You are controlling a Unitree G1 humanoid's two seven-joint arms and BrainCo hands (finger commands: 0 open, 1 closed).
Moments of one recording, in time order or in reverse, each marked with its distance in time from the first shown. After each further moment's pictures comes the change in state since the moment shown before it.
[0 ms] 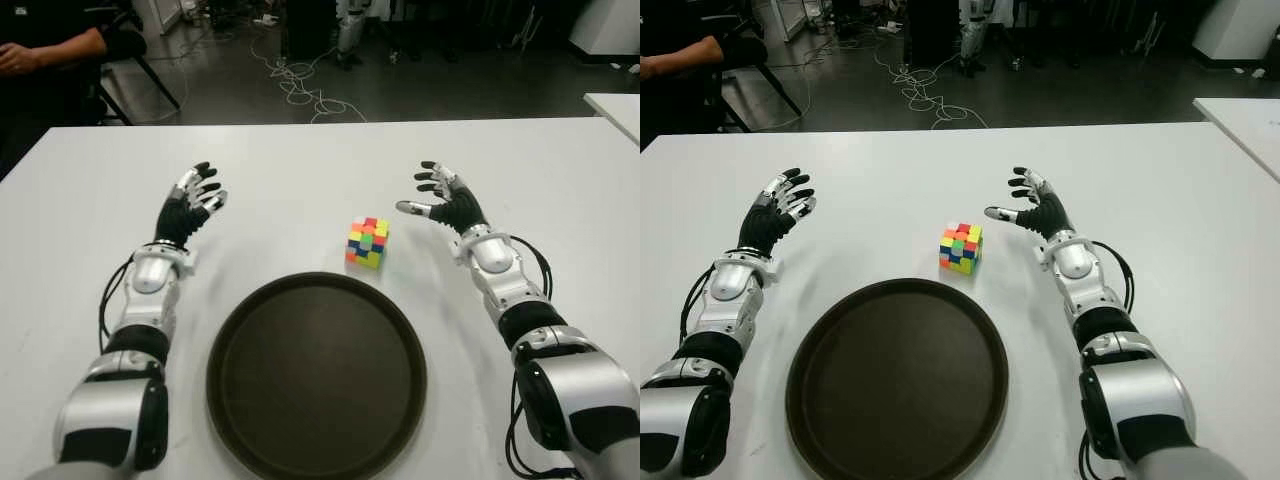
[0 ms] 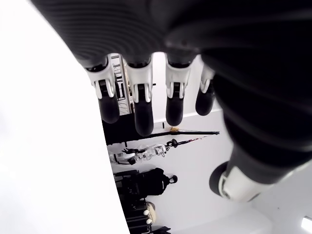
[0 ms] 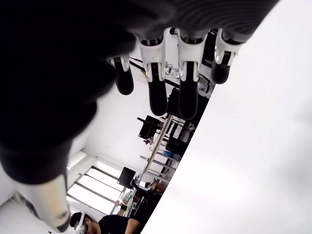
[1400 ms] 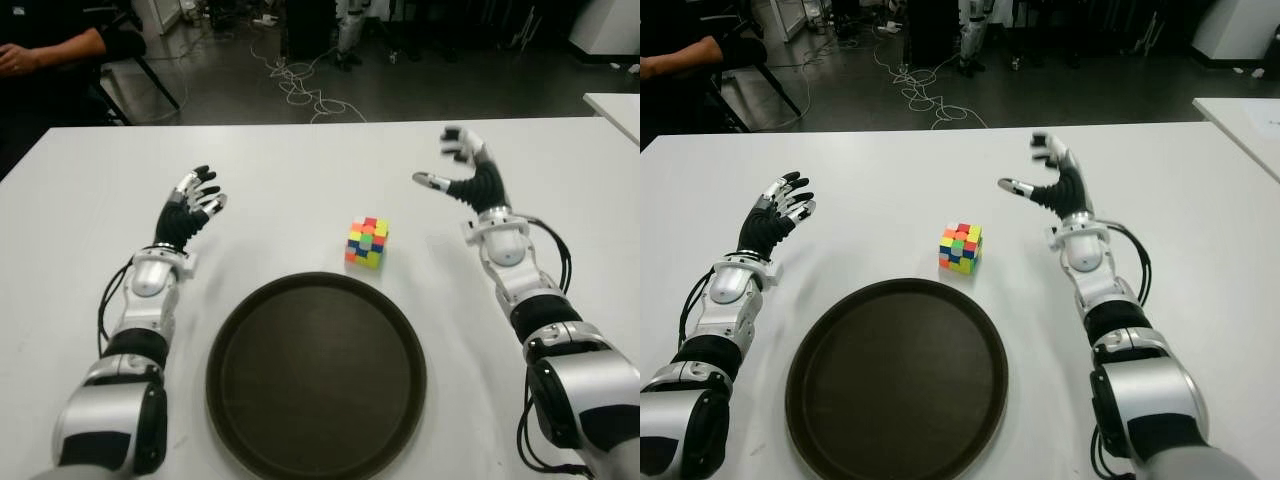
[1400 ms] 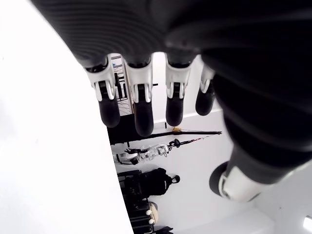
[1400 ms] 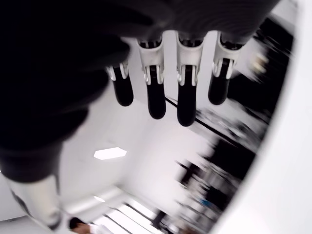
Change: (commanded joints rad) left arm -0.002 0.010 -0.003 0.002 0.000 0.012 -0.018; right arm 0.009 -0.051 0.082 -0.161 -0.195 -0.211 -0.334
